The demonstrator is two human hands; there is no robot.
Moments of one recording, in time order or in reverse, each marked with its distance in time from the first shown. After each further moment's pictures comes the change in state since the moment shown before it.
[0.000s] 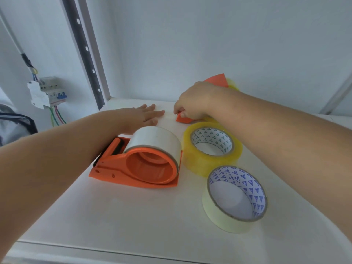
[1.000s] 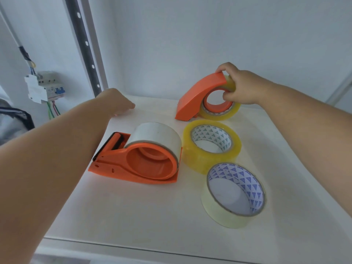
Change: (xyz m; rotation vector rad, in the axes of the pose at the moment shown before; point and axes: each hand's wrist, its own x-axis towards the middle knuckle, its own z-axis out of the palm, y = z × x) left_hand -0.022 -0.010 -0.027 -0.554 0.338 -0.728; right_hand -0.048 0.082 0.050 0.739 0.336 0.368
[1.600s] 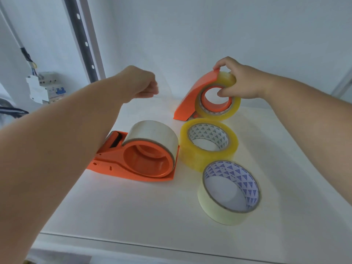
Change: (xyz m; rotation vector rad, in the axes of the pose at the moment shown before) left_hand -0.033 0.063 -0.016 -0.817 -0.192 0.129; right_hand -0.006 -0.005 -0.014 0.179 -0.047 0.012
